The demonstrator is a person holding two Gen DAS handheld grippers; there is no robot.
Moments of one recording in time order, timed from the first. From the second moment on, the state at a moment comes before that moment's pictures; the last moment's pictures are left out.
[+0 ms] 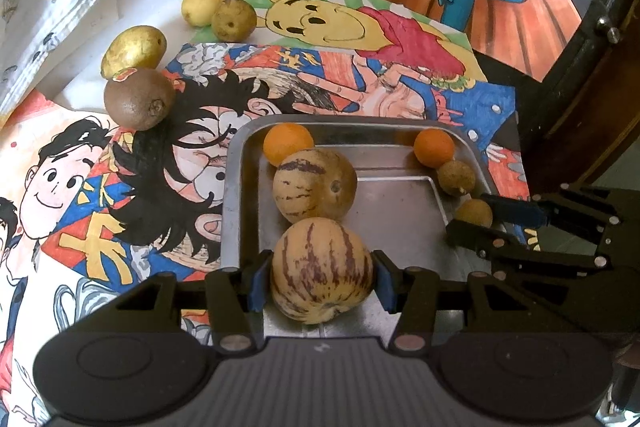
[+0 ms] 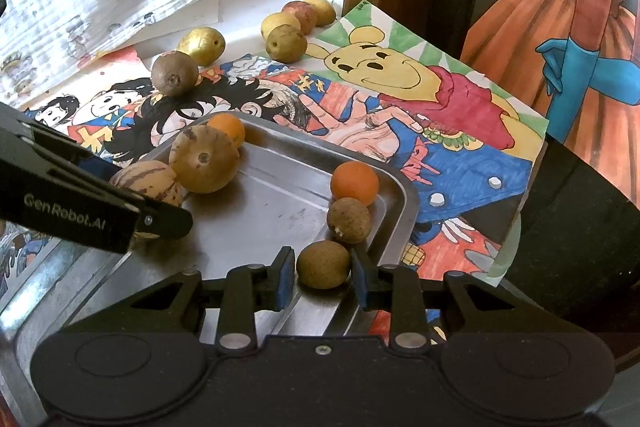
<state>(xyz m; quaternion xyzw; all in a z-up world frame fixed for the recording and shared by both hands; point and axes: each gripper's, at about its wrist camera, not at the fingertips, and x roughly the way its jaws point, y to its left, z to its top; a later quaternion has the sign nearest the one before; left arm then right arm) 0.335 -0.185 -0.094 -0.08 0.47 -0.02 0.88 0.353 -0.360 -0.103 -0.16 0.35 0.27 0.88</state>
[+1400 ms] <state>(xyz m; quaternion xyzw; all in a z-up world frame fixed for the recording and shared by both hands) 0.210 -0.078 -0.058 -0.06 0.43 -0.01 0.90 0.182 -0.307 -0.073 -0.02 0.37 0.08 0.92</state>
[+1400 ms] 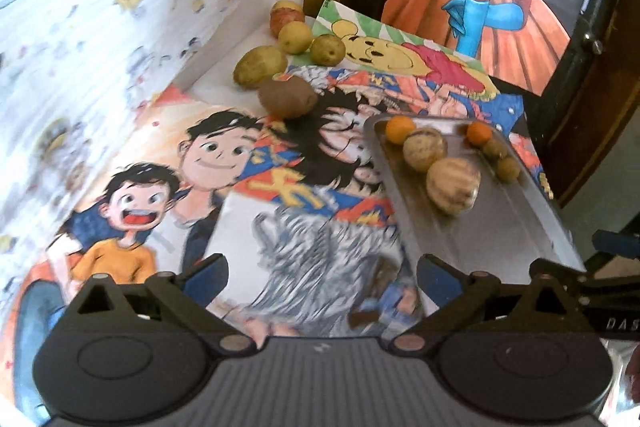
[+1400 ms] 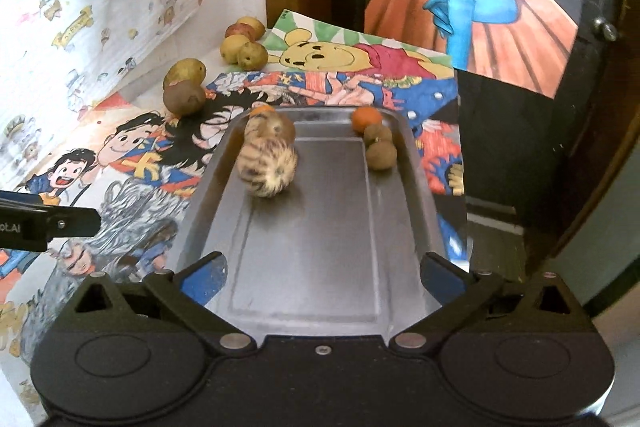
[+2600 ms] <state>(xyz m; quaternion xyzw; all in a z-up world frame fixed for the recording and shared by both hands) 0.144 -0.022 -0.072 -0.02 0.48 0.01 0.88 0.127 -0.243 -0.083 -0.01 0.44 0.19 0.88</state>
